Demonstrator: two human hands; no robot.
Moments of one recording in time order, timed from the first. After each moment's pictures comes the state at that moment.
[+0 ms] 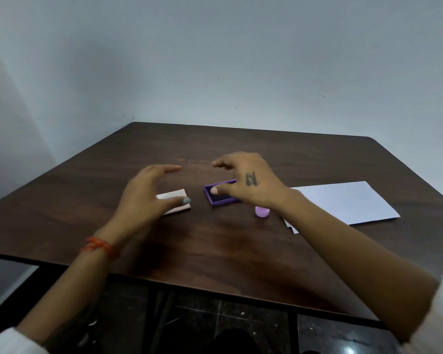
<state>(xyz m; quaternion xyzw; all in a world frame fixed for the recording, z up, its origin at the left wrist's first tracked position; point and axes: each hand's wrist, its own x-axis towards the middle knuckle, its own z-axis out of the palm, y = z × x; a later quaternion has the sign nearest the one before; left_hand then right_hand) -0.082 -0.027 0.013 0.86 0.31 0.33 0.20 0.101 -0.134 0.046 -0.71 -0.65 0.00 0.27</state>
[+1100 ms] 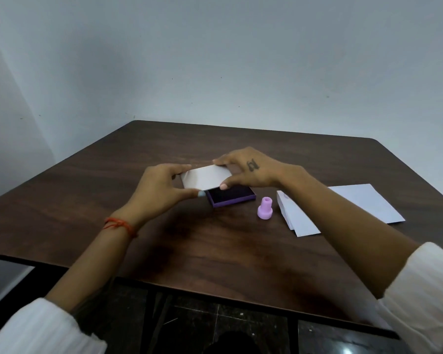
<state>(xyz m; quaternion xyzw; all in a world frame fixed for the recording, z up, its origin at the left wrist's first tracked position) -0.054 -0.020 0.024 0.89 0.31 0.28 0.20 0.136 -0.100 0.054 -0.68 -0.72 0.04 0.12</state>
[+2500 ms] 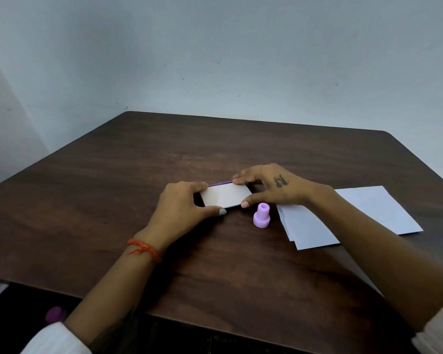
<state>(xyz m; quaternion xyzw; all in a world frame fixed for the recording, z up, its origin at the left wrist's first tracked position) -0.005 -0.041 -0.006 0.88 0.36 0.23 0.21 0.196 -0.117 0.012 -0.68 -0.70 0.14 0.16</state>
